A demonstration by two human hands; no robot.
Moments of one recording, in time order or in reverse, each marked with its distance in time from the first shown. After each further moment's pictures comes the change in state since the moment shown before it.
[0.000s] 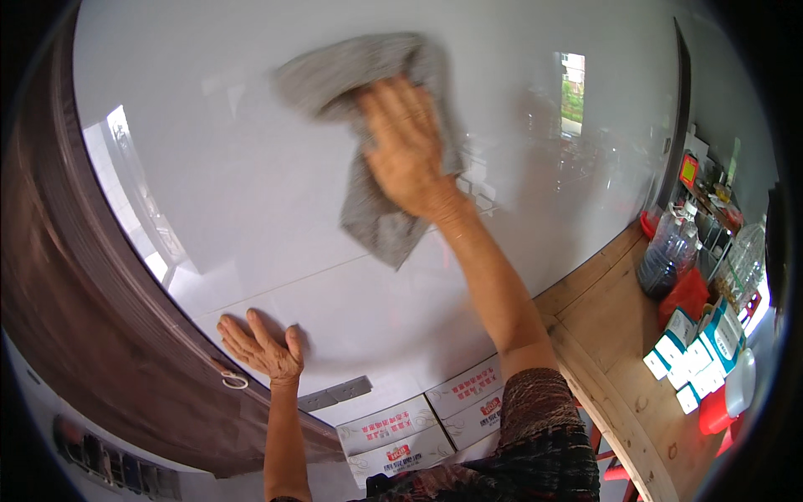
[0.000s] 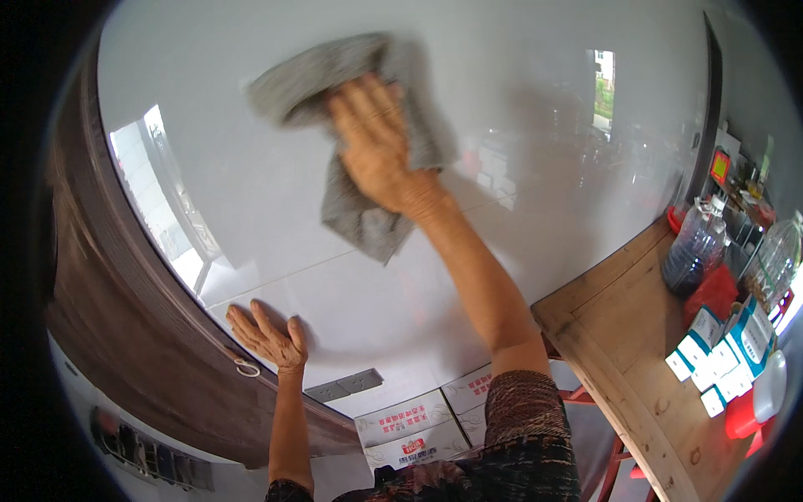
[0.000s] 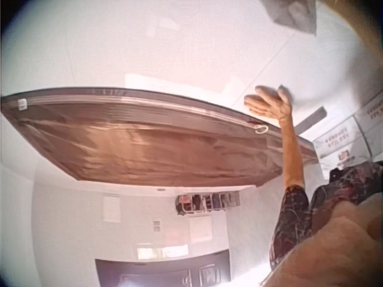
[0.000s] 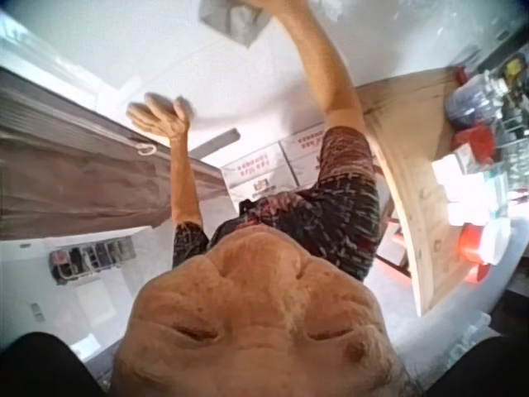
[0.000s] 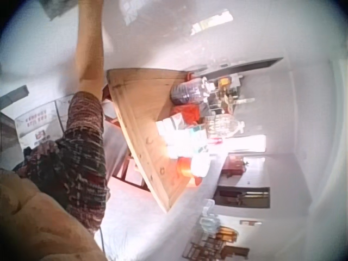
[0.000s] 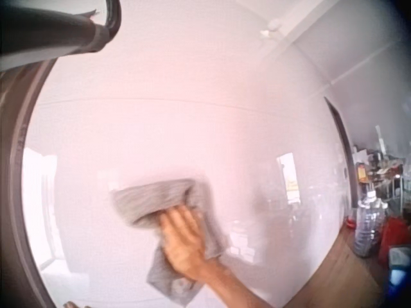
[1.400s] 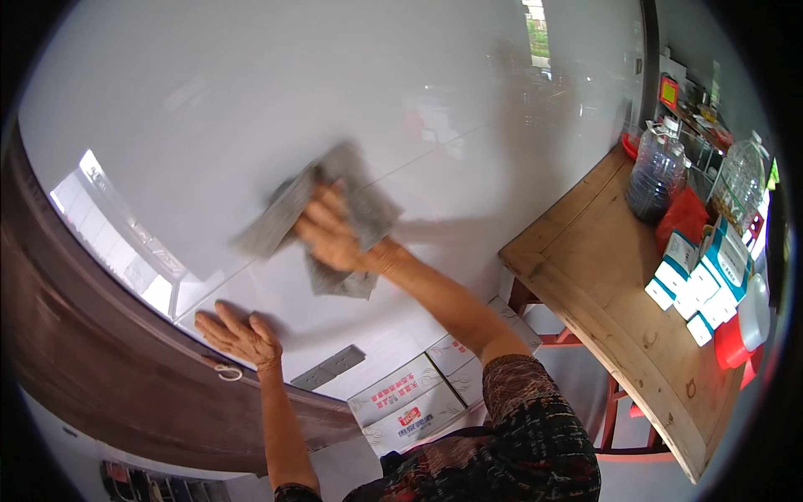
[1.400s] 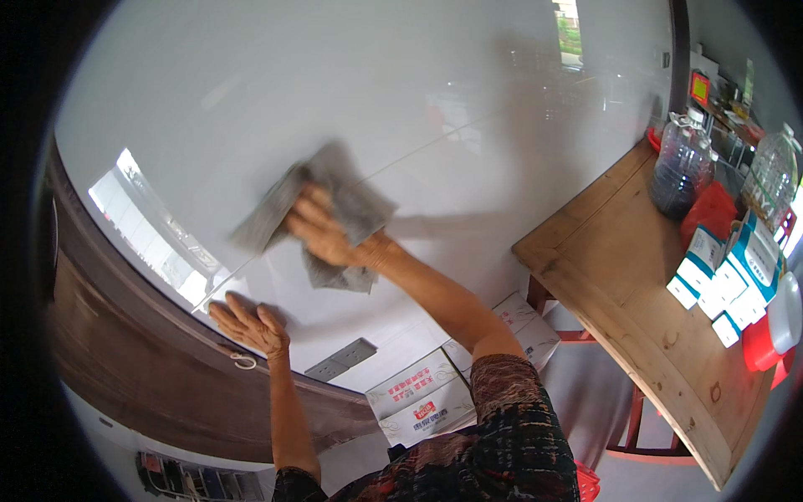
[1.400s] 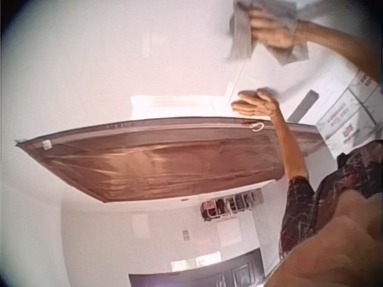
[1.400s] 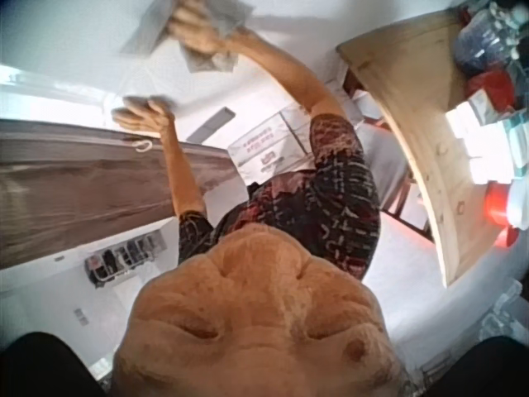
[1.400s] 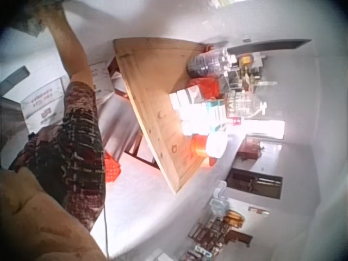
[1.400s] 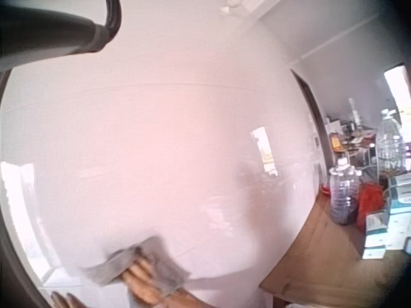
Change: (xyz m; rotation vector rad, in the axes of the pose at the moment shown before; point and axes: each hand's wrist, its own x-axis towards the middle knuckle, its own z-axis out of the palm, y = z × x) left_hand -0.002 -0.005 -0.003 0.016 -0.041 0.023; right_hand -0.129 -0.056 0.007 0.155 -0.176 0.003
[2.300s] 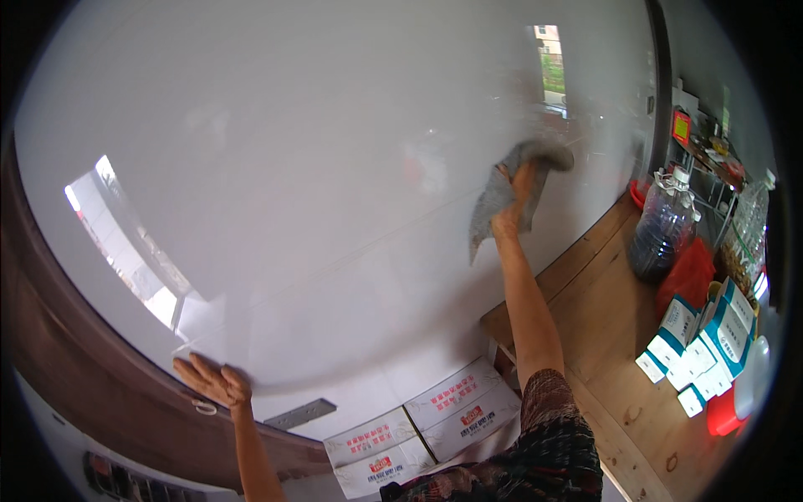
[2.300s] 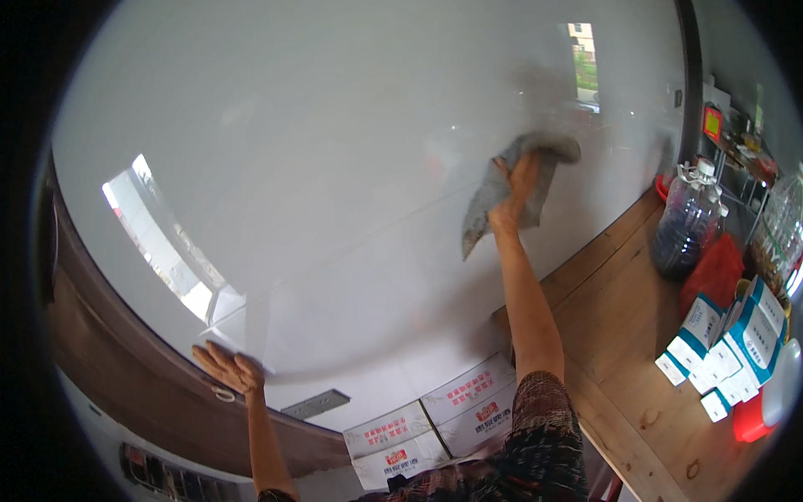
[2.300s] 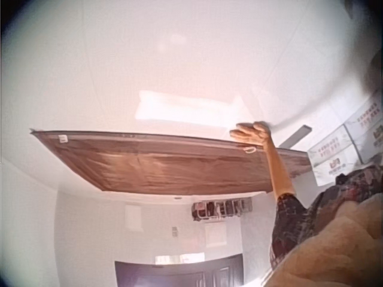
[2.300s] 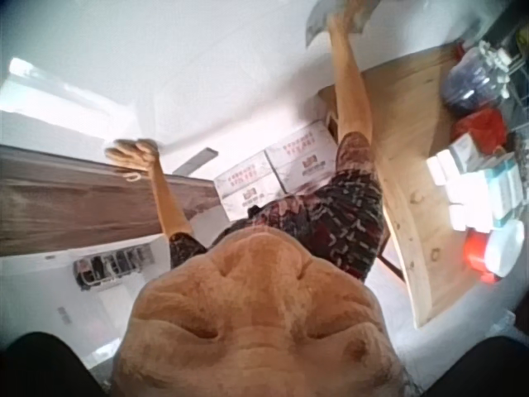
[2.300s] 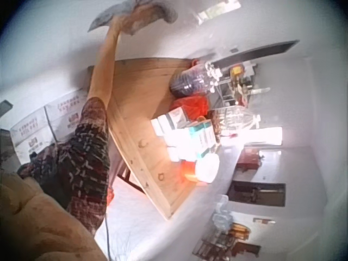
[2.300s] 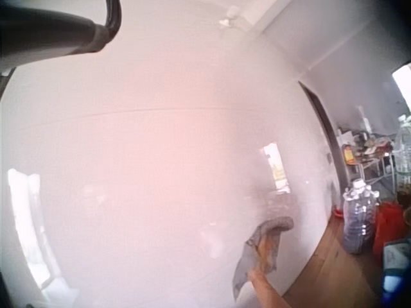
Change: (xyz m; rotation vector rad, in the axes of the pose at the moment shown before) left_hand 0.003 0.010 0.000 0.066 0.066 0.032; right_hand -0.116 0.246 -0.148 -0.220 0.630 0.850
